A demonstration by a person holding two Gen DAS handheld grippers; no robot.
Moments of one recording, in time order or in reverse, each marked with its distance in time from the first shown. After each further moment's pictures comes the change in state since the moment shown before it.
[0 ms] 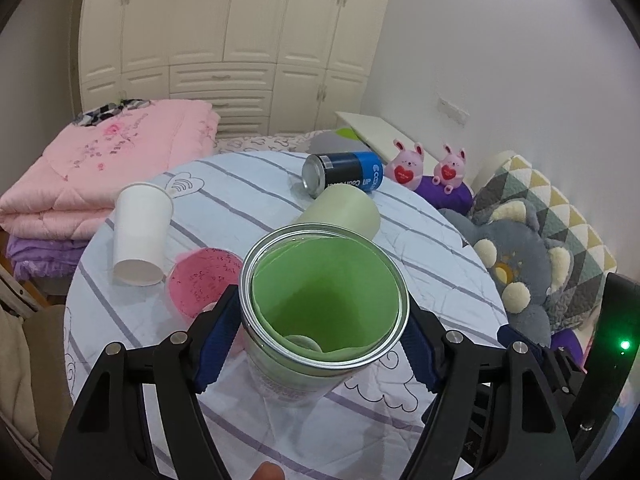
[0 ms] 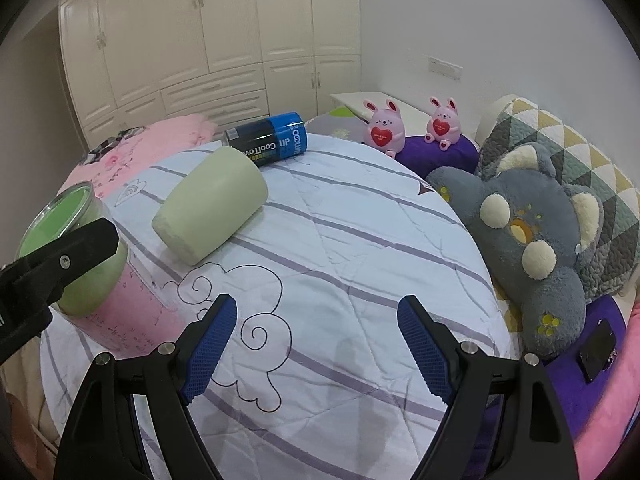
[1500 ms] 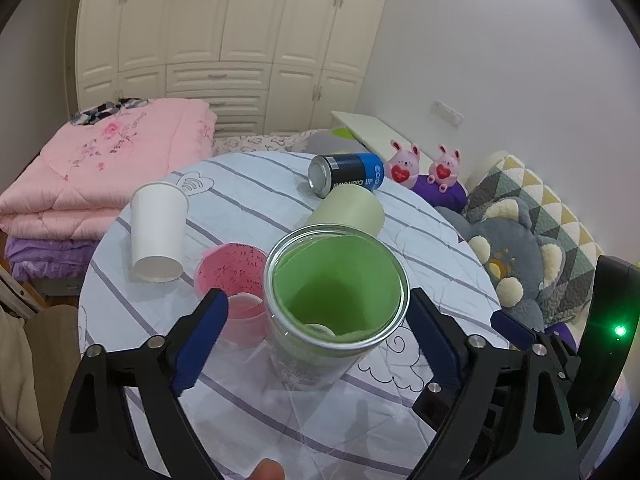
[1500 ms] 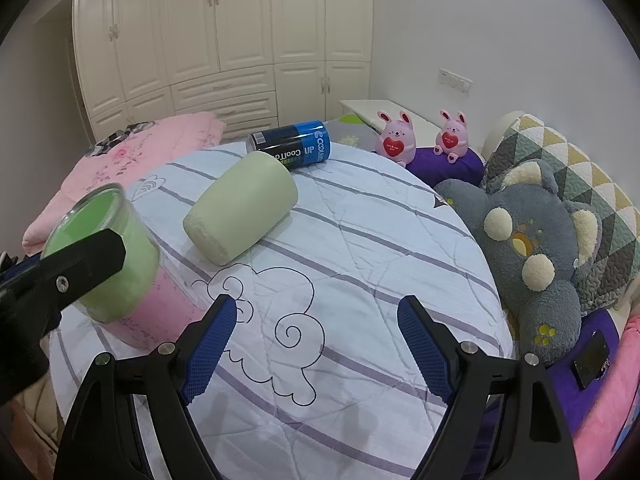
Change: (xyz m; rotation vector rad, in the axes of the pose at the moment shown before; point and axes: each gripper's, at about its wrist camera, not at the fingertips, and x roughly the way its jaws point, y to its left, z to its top) left arm -0.021 0.017 -0.002 0.004 0.007 -0.024; right arm -0.012 0.027 0.002 -0.043 -0.016 -0.004
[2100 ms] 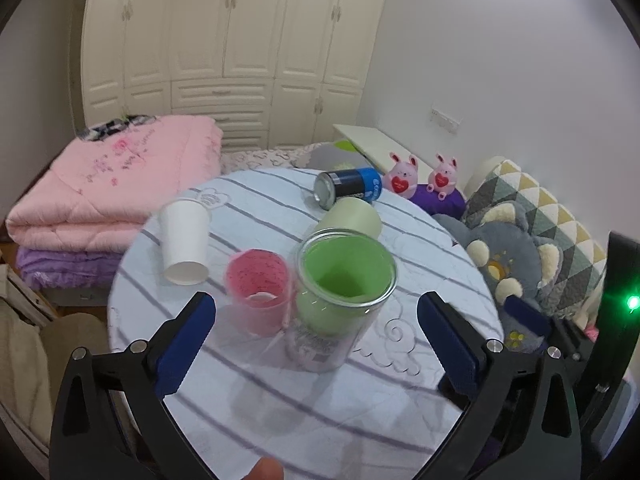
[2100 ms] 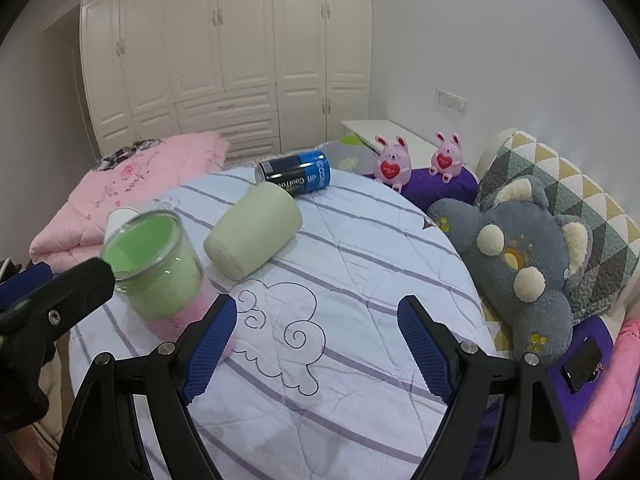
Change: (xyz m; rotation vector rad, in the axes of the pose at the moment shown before) left arm -0.047 0.002 -0.006 0.036 -0.051 0.036; right arm -0.041 0.002 0.003 -0.002 -0.075 0.004
